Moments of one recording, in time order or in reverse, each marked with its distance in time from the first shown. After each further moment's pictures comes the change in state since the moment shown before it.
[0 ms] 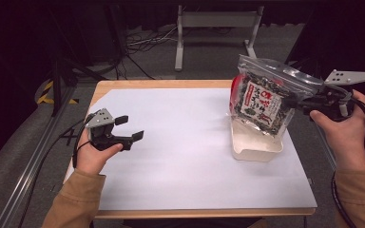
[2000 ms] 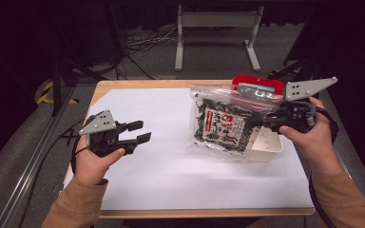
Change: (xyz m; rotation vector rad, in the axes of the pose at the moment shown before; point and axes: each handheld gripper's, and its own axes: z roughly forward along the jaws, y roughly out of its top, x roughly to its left) left arm -0.046 0.029 -0.023 -0.055 -0.150 0.061; right arm 0.057 0.014 0.046 0.007 0.390 -0.146
